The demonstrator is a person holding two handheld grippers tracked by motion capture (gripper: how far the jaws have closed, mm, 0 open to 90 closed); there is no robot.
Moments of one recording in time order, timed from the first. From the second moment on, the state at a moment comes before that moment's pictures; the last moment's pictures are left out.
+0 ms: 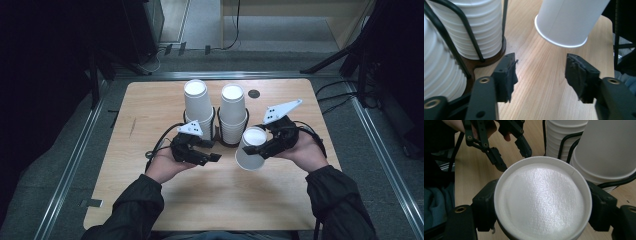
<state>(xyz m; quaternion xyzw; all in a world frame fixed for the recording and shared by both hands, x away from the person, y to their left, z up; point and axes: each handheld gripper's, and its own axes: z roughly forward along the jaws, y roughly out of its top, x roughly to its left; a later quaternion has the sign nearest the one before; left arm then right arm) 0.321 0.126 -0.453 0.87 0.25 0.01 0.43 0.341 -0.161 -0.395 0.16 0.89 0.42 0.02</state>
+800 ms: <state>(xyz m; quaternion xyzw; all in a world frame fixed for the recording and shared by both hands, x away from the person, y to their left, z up) 0.324 0.126 -0.472 0.87 0.23 -0.04 0.43 0.338 -0.140 -0.451 0.16 0.89 0.43 -0.01</state>
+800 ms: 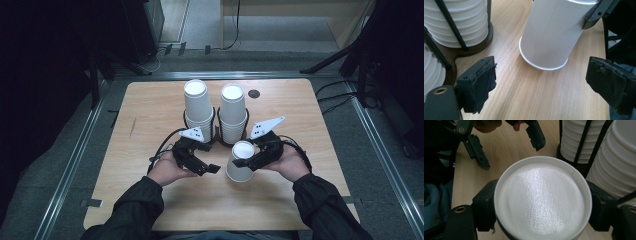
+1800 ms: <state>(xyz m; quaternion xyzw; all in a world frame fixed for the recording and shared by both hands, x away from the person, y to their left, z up) 0.321 0.085 -0.488 0.89 0.17 -0.05 0.43 0.324 -0.127 -0.431 0.14 0.84 0.51 -0.02</state>
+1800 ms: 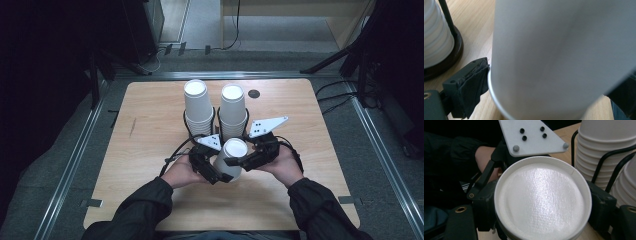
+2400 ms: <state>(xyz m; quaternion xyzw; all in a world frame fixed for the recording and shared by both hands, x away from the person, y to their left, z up) 0.319 0.093 -0.482 0.88 0.14 -0.05 0.44 0.326 -0.126 -0.428 0.15 0.83 0.53 -0.05</state>
